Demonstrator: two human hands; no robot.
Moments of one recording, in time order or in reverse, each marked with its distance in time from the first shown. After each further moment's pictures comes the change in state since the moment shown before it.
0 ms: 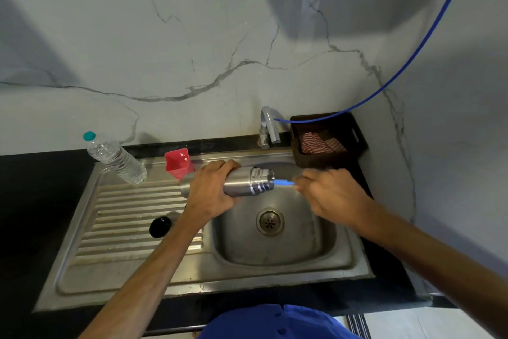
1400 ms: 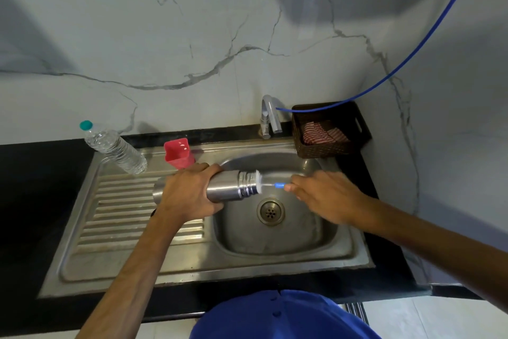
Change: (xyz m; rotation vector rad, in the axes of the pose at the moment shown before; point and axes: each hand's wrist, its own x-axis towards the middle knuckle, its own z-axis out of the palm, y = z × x) left_hand -0.031 -0.022 -0.029 0.208 -0.121 0.000; right_hand 0.004 -0.004 0.018 0.374 -0.179 0.081
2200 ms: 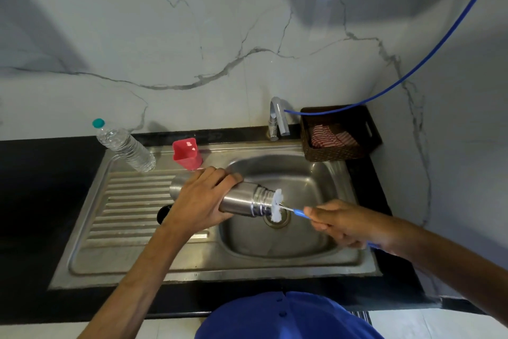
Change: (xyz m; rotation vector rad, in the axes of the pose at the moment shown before) left_hand -0.015 0.009 0.015 0.018 0.282 0.300; right_hand -0.036 0.003 0.009 1.093 -0.468 0.430
